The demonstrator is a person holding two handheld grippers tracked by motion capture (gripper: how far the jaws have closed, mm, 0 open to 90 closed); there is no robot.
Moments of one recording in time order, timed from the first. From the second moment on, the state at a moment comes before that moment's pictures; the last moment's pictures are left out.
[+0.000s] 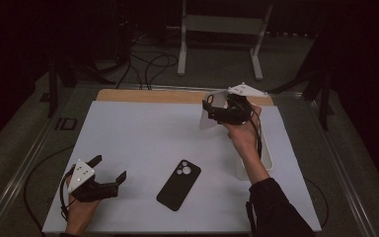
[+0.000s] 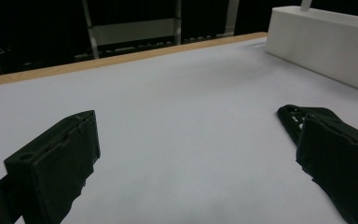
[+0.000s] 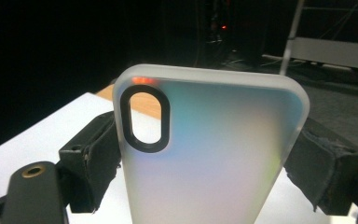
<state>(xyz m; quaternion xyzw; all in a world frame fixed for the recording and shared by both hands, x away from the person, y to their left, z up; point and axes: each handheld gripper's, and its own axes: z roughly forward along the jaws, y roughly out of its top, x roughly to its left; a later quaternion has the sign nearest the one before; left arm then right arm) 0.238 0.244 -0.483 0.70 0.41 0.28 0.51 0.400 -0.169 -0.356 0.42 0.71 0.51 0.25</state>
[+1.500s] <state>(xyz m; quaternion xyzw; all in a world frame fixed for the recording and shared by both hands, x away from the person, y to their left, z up) 0.238 0.243 -0.484 0.70 0.41 0.28 0.51 0.458 -0.222 -0.352 0.51 0.67 0.45 0.30</state>
